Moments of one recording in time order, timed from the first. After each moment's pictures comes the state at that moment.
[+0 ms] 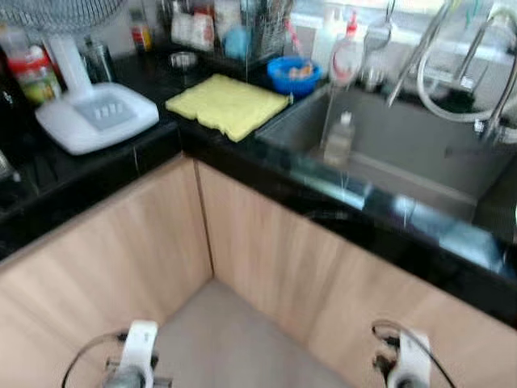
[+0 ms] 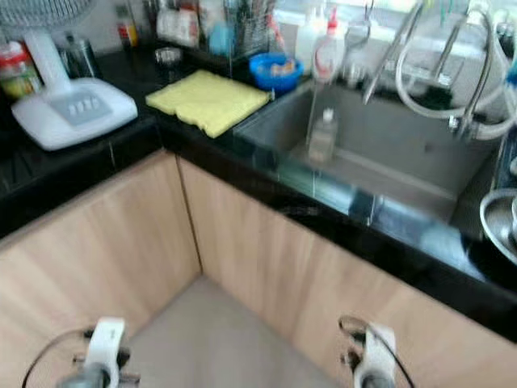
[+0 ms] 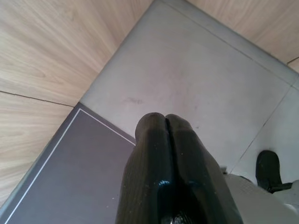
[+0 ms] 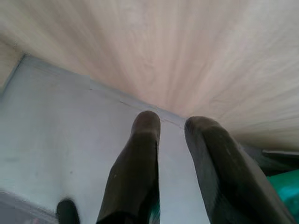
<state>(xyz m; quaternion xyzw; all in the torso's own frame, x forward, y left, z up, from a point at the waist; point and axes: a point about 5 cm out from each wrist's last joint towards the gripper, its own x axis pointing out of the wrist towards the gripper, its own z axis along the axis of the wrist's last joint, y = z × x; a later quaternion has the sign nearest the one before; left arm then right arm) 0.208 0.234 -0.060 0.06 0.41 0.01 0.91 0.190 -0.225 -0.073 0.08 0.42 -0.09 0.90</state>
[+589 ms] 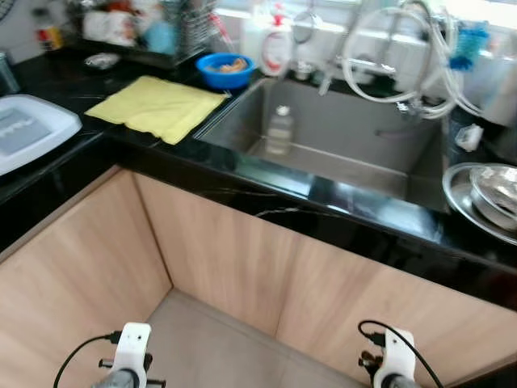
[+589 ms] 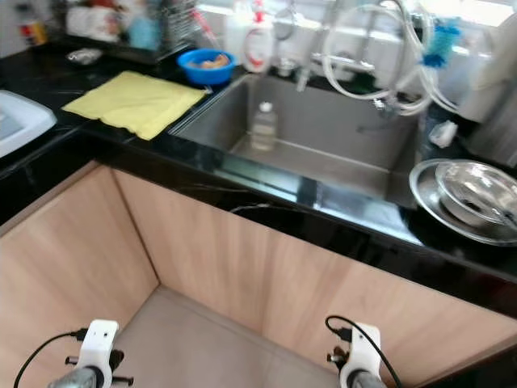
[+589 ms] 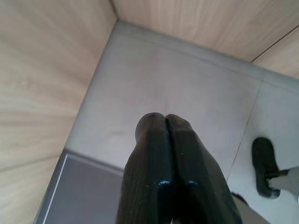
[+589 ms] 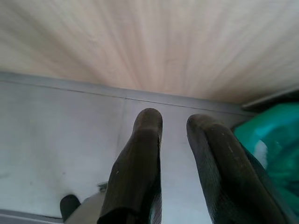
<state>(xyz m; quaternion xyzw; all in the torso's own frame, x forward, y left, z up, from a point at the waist) 0.212 0.230 -0.058 0.06 0.40 0.00 0.92 0.182 -0.227 -0.077 0.07 0.44 -0.09 0.89</state>
